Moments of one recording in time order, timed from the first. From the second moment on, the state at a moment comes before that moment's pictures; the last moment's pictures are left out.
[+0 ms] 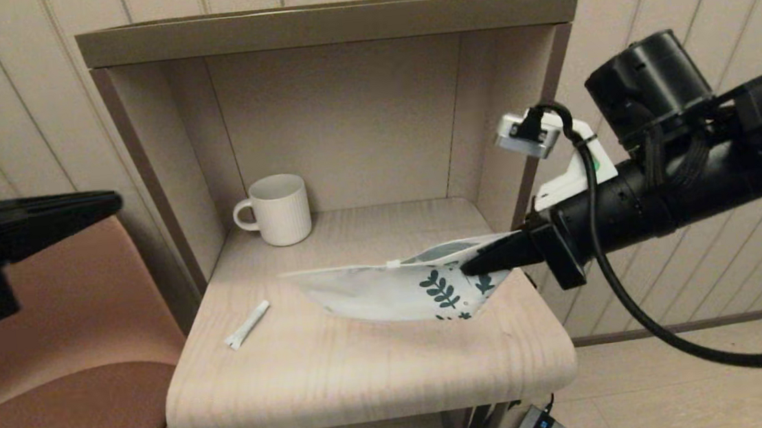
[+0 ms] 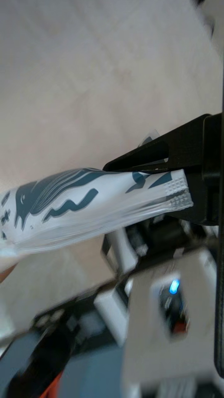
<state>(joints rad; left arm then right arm) -0.21 1.15 -0.97 -0.05 -0.45 0.17 0.47 1.65 -1.45 0.47 0.59 -0.19</state>
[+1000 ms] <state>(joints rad) -0.58 1.57 -1.23 -0.05 -0.46 0.15 0.49 1.67 -1.53 0.62 0.55 -0.18</state>
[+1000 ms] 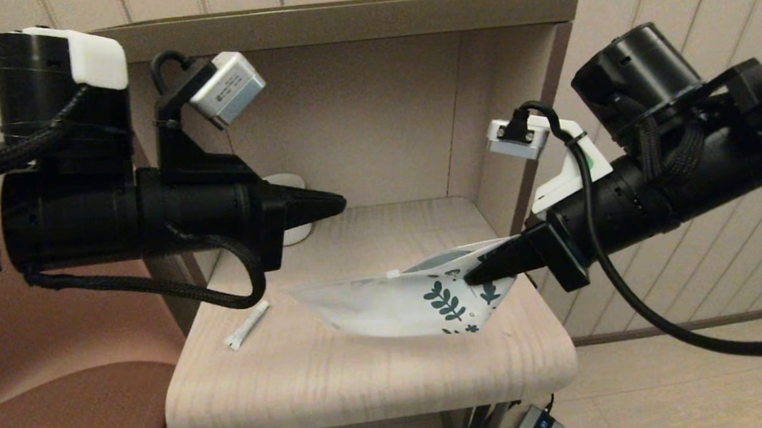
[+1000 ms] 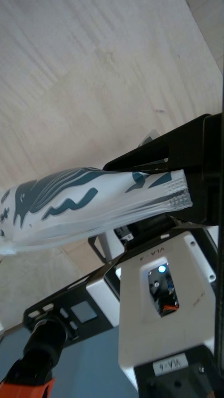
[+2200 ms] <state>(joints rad) -0.67 1.70 -1.22 -0.05 -0.51 0.21 0.40 1.72 -1.58 0.58 0.56 -0.22</state>
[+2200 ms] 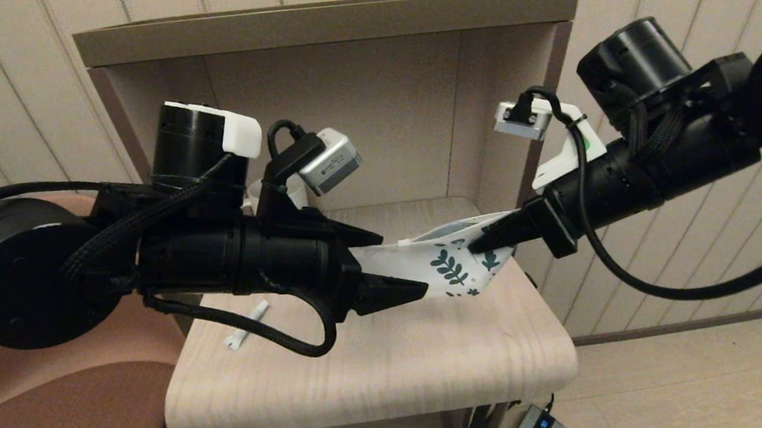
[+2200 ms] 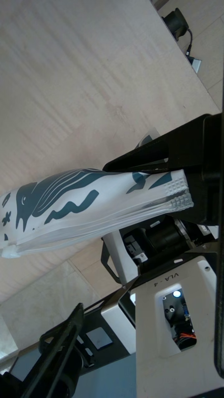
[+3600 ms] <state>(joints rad) -0.61 1.74 -1.16 -0.30 -0.62 0.39 0.41 1.75 -1.59 0.58 0.58 -0.22</state>
